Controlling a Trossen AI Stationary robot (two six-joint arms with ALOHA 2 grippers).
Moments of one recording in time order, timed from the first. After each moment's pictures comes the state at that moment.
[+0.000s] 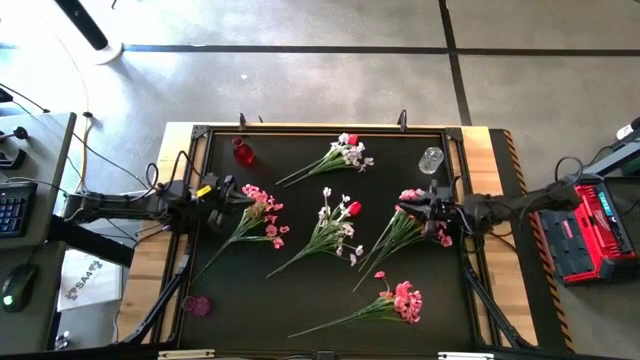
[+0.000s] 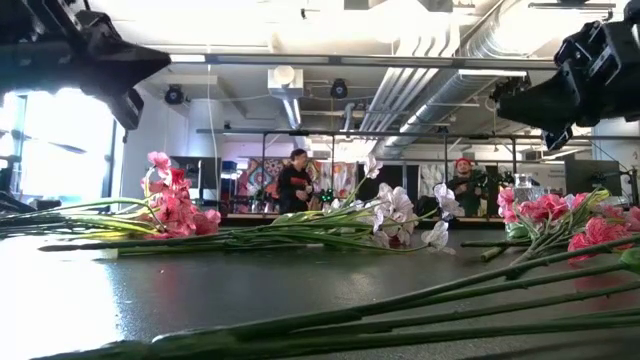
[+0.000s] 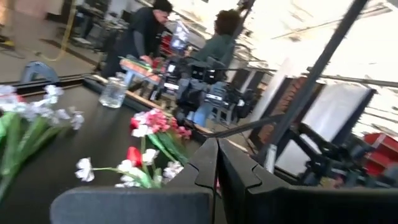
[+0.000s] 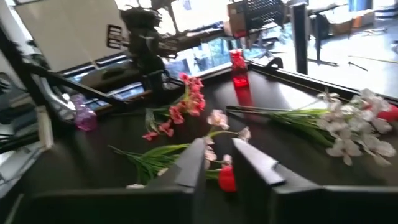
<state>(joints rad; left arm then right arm) 0.03 0.24 0.01 0.33 -0.02 -0.47 0.23 0.15 0.02 0.05 0.47 0.29</state>
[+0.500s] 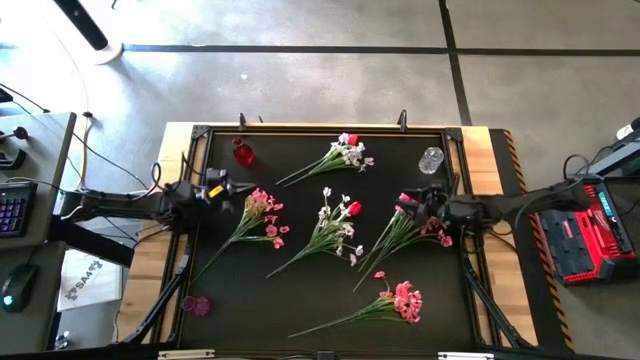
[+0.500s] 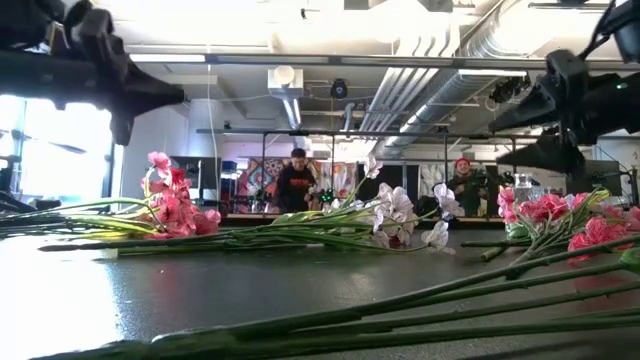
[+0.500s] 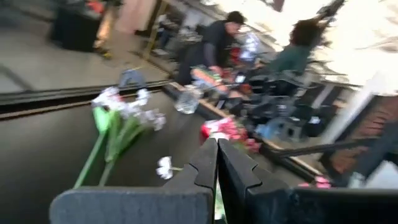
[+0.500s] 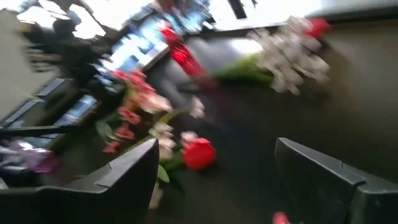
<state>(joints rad) 0.04 0.32 0.02 0.30 -0.33 -0.47 0.15 0.33 0.07 -0.09 0.56 0.77</state>
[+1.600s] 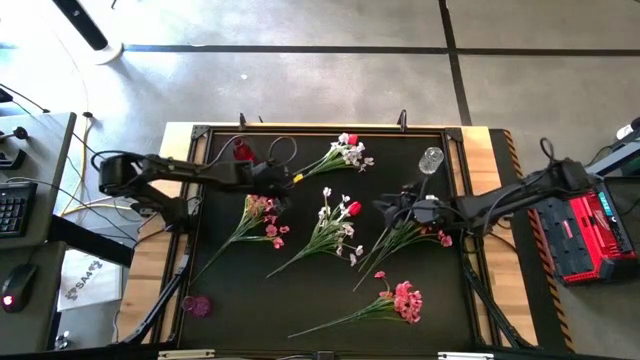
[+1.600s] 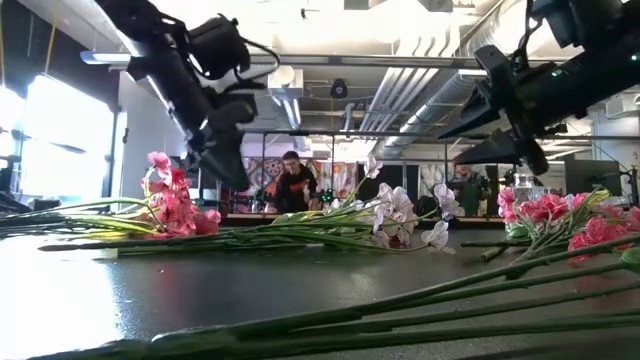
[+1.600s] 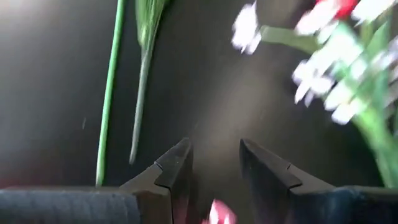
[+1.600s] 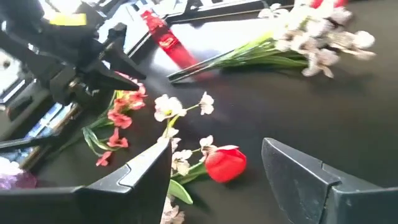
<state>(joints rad) 0.23 1.44 0.76 -0.29 -0.10 -0.32 0.18 1.05 0.29 0.28 0.62 0.91</state>
